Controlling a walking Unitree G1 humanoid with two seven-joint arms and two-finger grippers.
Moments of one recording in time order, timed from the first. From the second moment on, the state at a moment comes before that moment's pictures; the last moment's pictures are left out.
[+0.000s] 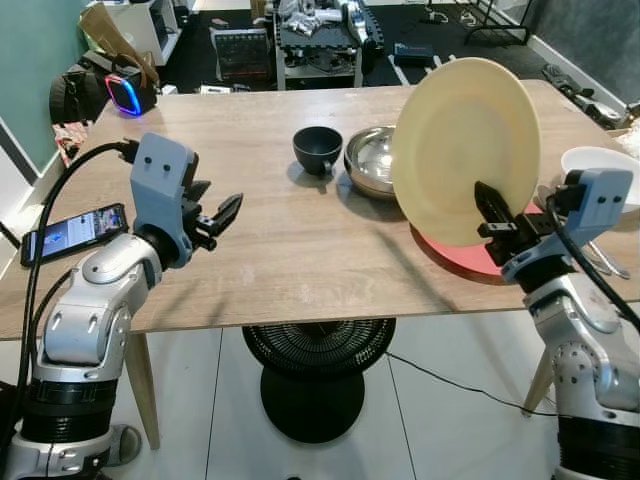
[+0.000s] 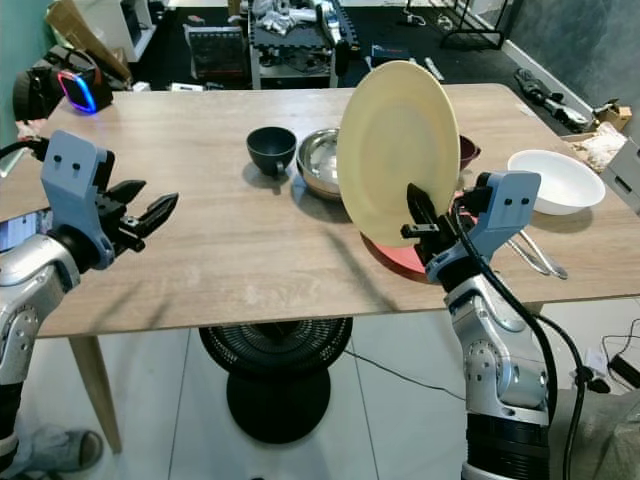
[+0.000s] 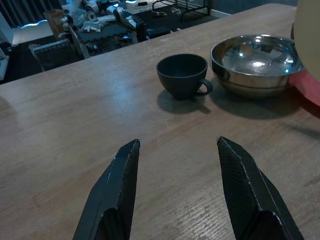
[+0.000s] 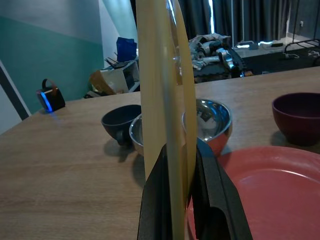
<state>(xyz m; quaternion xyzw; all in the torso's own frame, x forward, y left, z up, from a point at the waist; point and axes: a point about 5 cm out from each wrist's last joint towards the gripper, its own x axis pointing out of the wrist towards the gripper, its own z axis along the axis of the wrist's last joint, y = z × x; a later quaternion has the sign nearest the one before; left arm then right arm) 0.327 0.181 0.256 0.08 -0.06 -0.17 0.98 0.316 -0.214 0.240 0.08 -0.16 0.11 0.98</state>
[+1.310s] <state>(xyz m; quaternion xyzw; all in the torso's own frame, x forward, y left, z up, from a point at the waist) 0.339 0.169 0.247 0.07 -0.07 -0.16 0.98 0.318 -0.224 0.229 0.09 -0.14 0.08 0.98</state>
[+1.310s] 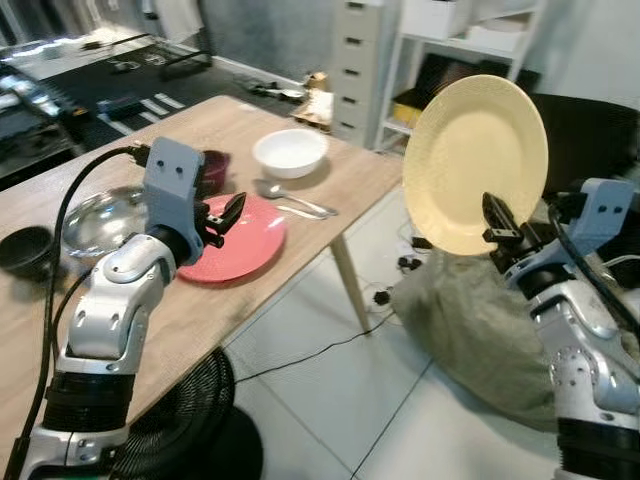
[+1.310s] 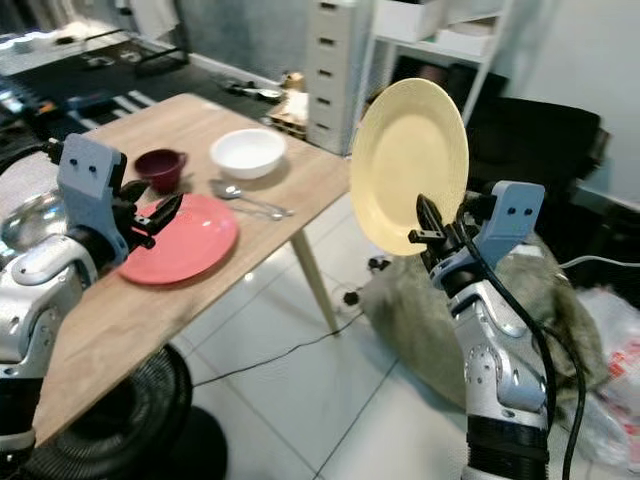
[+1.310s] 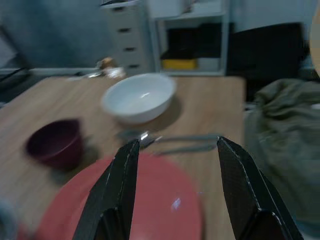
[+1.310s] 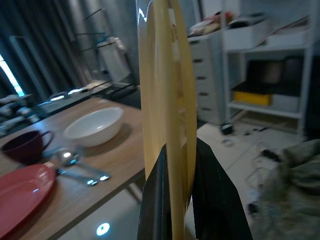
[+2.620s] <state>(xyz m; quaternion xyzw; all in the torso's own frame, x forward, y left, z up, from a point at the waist) 0.325 0.143 0.139 0.04 0.07 -0.20 0.98 0.291 -0.235 0.134 0.04 -0.01 0.01 1.00</state>
